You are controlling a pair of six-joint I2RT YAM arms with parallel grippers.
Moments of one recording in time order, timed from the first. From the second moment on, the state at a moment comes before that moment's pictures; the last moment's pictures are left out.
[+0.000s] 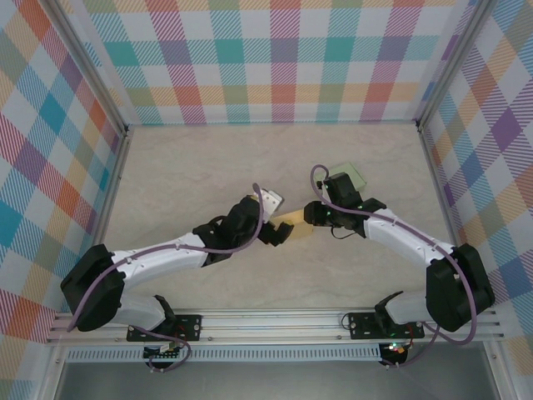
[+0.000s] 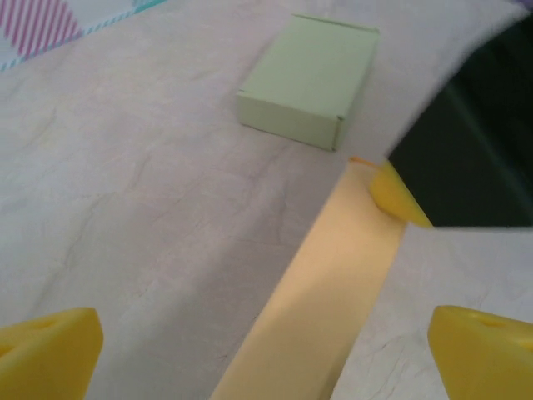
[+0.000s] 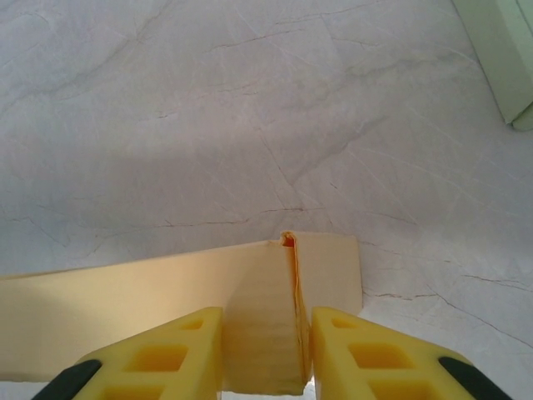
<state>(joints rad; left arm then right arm) -0.91 1.36 0.82 0.01 -0.23 -0.16 0.52 1.35 0.85 -0.42 -0.15 0.49</state>
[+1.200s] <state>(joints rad) -0.87 1.34 0.75 -0.16 -0.18 -0.81 0.52 1.32 0.81 -0.39 -0.17 0.49</state>
